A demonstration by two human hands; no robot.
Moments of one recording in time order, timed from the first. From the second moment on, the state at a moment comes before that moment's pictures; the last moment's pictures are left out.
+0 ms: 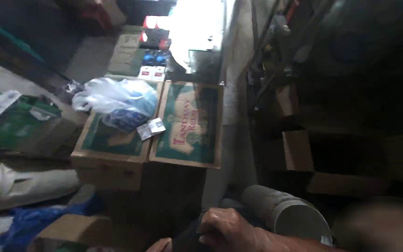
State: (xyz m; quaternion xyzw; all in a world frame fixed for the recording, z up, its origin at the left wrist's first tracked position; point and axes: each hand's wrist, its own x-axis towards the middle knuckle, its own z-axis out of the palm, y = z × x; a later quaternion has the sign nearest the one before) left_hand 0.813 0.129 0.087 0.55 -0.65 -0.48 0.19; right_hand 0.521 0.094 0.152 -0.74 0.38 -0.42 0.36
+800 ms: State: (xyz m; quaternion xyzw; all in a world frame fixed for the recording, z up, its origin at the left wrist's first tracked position) left_hand 0.902 0.094 0.120 0.73 -0.60 -0.22 0.24; right_hand 0.665 -0.078 0.169 -0.87 0.33 -0.24 0.29
